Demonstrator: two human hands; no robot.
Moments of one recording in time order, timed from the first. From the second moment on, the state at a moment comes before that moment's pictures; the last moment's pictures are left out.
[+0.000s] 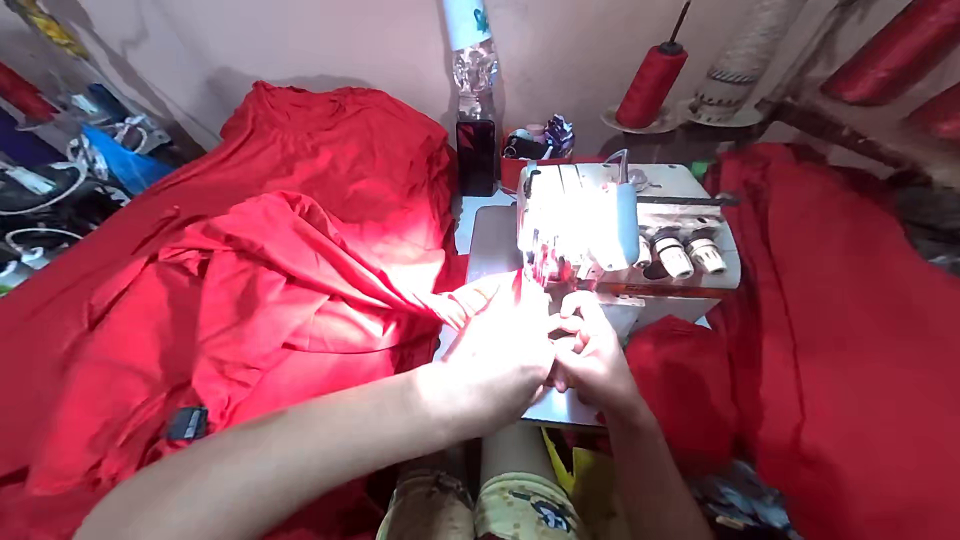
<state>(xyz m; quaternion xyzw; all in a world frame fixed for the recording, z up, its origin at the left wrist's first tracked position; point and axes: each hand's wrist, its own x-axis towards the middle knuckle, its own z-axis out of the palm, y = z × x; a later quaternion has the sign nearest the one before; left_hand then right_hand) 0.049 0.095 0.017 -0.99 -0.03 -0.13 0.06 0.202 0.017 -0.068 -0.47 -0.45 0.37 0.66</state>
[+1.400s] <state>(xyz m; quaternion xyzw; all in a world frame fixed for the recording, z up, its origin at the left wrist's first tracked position) 0.060 0.073 -0.003 -0.94 -0.20 0.02 -0.27 0.194 -0.014 -0.088 -0.67 -0.44 0.19 0.56</state>
